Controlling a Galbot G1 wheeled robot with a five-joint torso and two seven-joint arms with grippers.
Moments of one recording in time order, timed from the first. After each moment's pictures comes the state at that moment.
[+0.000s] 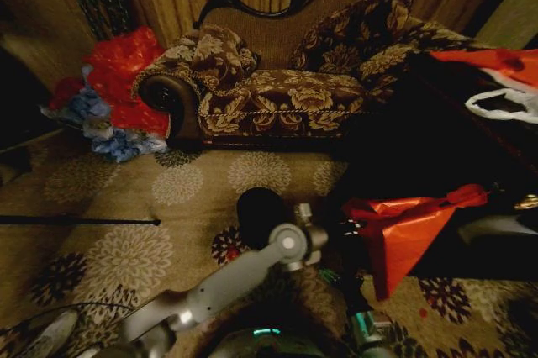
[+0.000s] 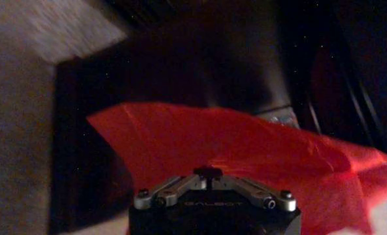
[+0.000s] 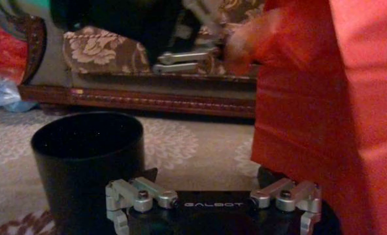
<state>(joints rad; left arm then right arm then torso) 0.63 -1.28 0.40 -1.84 -1.67 0.34 -0.45 -1.81 1.46 0.49 2.07 0.02 0.10 0.00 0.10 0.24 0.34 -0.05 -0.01</state>
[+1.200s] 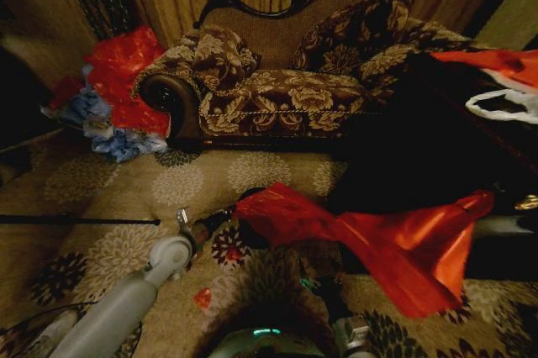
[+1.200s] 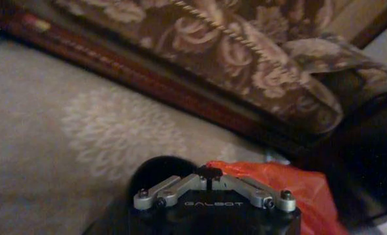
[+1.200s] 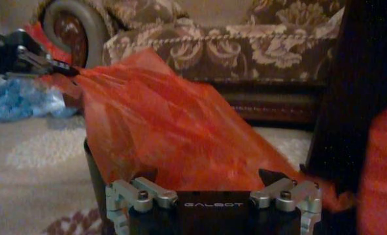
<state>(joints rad) 1.03 -0.85 -0.18 -2.04 -1.30 0.34 -0.33 -1.82 1.41 0.39 2.09 0.03 0.12 0.00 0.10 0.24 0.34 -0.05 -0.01</state>
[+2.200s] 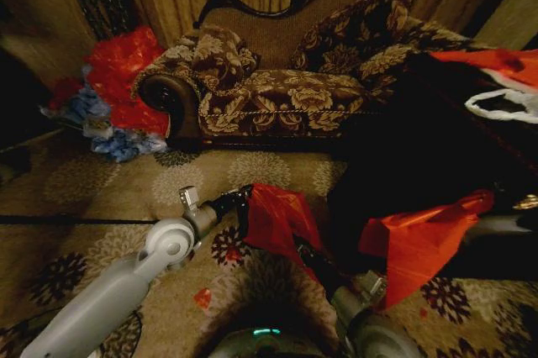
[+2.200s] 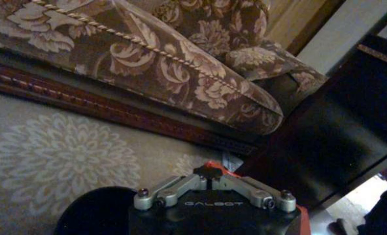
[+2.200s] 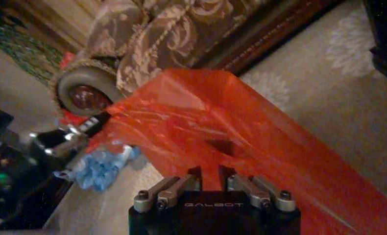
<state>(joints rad) 0.93 -0.75 -0.13 -2.20 -1.39 0.35 -0.35 -1.66 1.20 0.26 2.44 0.98 -0.31 0.35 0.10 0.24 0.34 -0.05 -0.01</state>
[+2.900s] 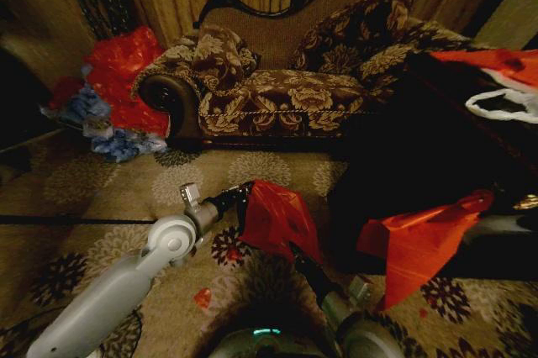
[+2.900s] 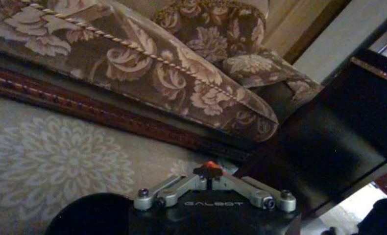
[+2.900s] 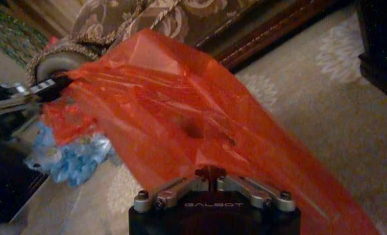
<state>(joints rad) 0.92 -0.76 -0.14 -2.22 -1.42 0.35 -0.37 -1.61 1.24 0.20 2.29 0.82 -0.26 0.31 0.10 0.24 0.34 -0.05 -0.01</state>
